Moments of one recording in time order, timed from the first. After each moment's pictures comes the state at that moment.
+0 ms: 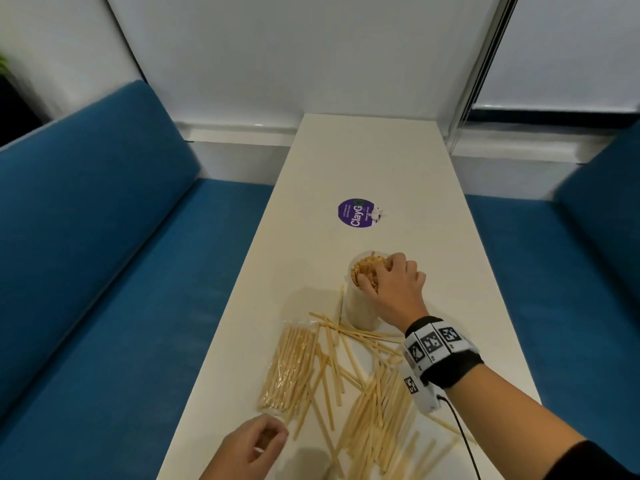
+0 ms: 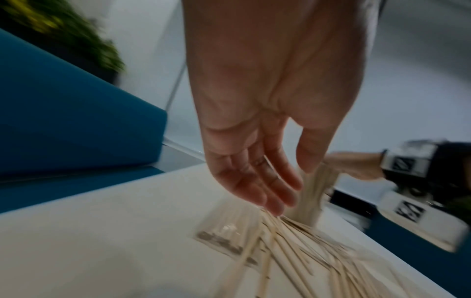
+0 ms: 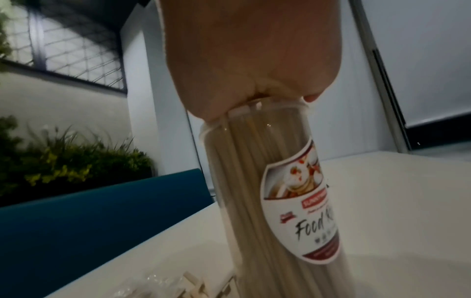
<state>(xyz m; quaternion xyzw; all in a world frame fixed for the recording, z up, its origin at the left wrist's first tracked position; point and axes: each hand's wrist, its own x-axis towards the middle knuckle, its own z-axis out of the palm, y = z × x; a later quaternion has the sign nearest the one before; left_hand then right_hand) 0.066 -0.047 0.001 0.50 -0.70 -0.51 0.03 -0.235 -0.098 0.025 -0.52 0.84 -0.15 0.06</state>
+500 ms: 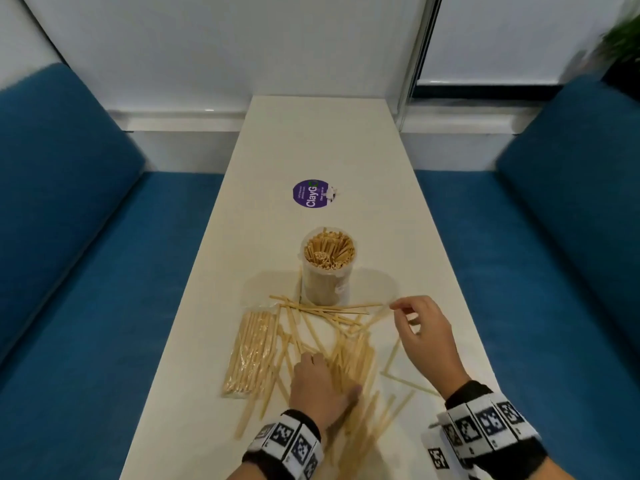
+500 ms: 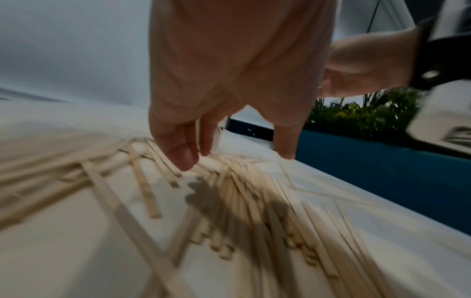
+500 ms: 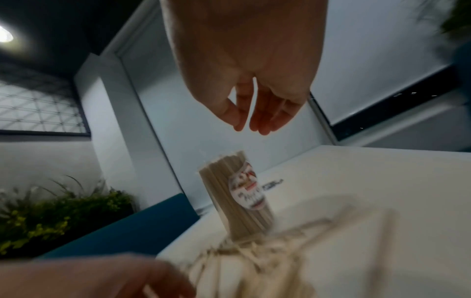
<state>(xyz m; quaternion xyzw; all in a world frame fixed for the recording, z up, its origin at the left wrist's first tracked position) -0.082 -0.019 -0.043 0.48 -0.81 -0.32 -0.09 -0.246 0.050 0.009 -0.41 0.80 -0.43 0.12</state>
